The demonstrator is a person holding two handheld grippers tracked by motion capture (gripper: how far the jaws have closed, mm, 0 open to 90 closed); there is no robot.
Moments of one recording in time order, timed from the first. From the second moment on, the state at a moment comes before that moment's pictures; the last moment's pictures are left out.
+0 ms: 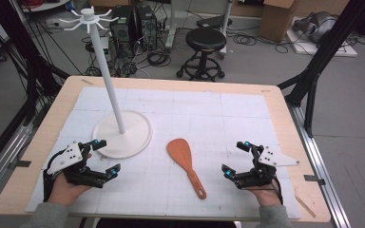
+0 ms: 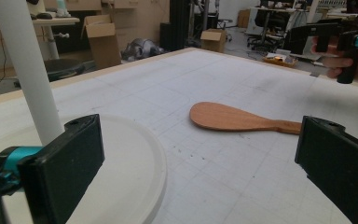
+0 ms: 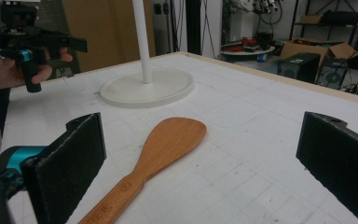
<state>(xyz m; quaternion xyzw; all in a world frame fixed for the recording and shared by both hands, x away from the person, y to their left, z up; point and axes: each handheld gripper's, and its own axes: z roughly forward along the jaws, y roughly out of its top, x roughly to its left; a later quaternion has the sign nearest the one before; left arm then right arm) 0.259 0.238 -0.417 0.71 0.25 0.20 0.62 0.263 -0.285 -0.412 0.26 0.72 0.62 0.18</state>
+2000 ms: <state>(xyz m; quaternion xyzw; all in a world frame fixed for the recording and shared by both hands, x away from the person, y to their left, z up) 0.264 0.239 -0.422 0.72 0.27 0.19 0.61 0.278 -0.214 -0.422 0.22 0.78 0.58 0.05</state>
